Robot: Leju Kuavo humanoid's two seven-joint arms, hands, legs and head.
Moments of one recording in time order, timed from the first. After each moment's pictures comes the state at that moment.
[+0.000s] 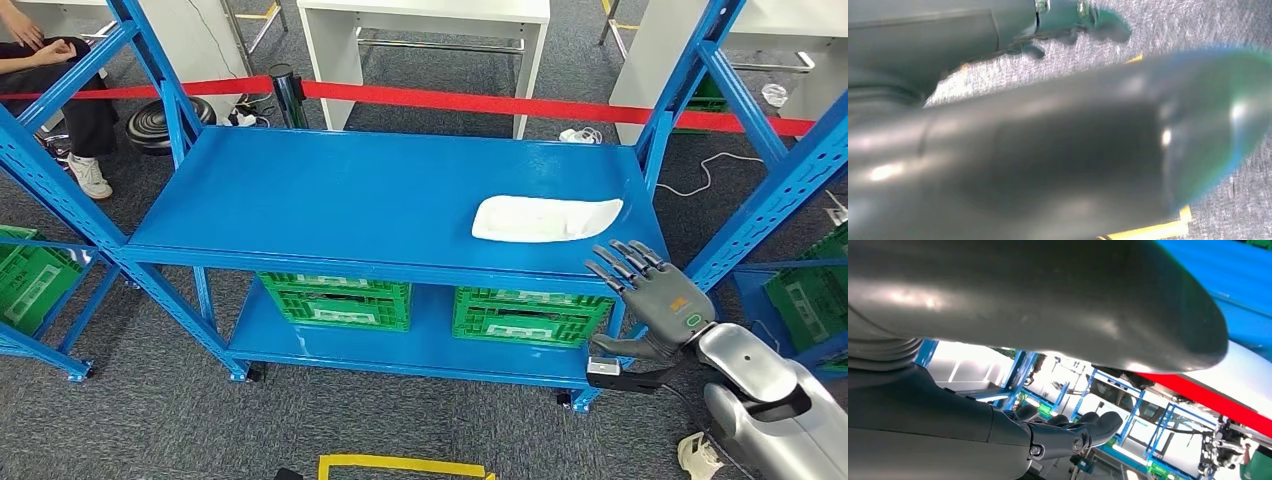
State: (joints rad) left arm -0.12 -0.20 0.47 -0.20 -0.85 0.11 -0.45; right arm -0.02 -0.74 -0.04 -1.57 1.30 -0.16 -0.29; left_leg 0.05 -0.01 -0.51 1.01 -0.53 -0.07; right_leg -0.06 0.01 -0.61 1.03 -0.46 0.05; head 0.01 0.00
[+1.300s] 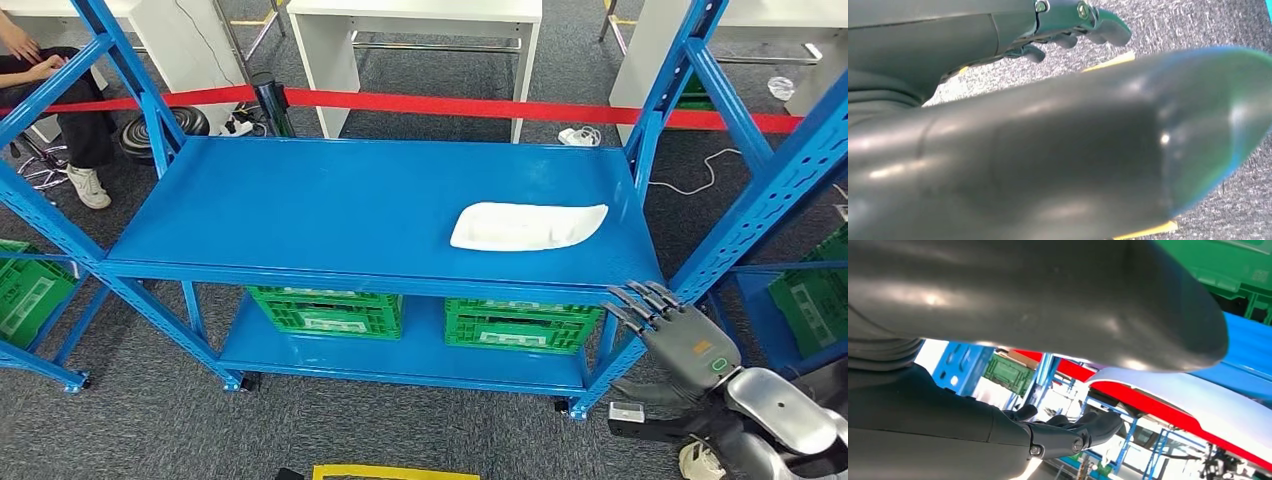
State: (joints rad) left arm -0.11 -0.21 0.48 -0.20 -0.84 0.11 -0.44; right arm 0.21 -0.77 -0.18 -1.72 1.24 -0.09 -0.33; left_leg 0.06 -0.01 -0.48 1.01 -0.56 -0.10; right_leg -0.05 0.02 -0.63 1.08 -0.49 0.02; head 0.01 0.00
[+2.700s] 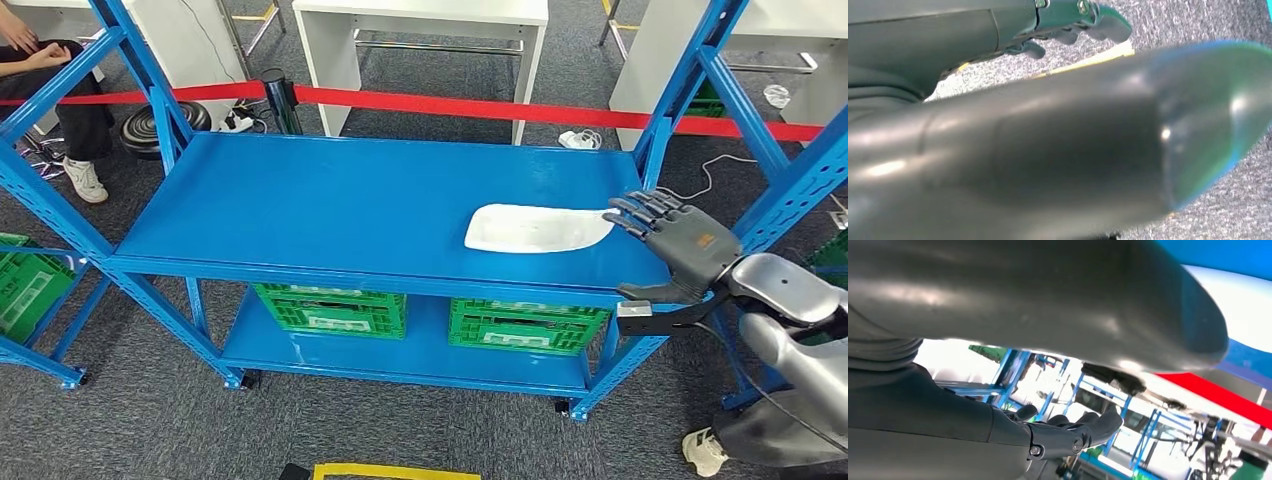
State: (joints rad) left arm -0.12 -0.22 0.48 -0.20 -0.85 0.10 -0.43; right arm -0.34 -0.95 0.23 -1.45 1.01 -0.08 -0.34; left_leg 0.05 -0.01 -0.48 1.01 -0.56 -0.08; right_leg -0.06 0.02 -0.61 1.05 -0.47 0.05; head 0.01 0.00
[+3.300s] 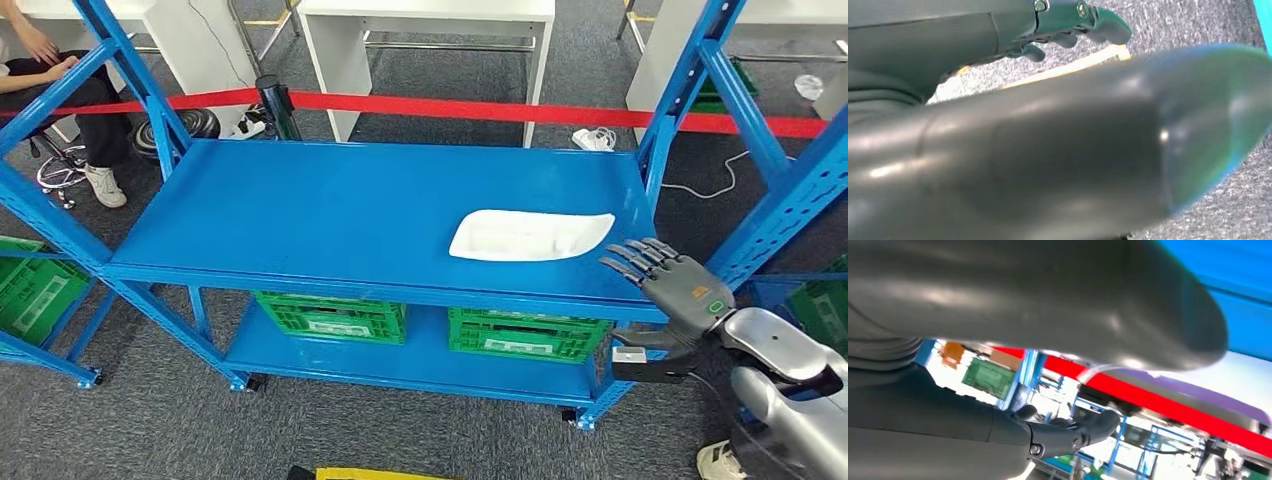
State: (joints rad) left arm -0.12 -0.22 0.48 -0.21 -0.86 0.08 -0.44; right arm -0.12 -0.88 0.07 -1.49 1.07 -0.12 -0.33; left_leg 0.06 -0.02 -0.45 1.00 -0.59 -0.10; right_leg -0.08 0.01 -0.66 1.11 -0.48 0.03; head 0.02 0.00
